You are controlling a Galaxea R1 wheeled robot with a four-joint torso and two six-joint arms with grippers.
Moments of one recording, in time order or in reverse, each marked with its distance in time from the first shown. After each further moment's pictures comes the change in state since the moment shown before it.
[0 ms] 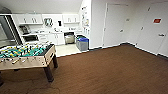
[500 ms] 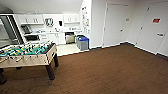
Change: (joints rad) left arm -0.005 0.000 0.000 0.000 0.001 0.000; right arm 0.000 0.000 0.001 0.000 0.000 0.000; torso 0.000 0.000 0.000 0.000
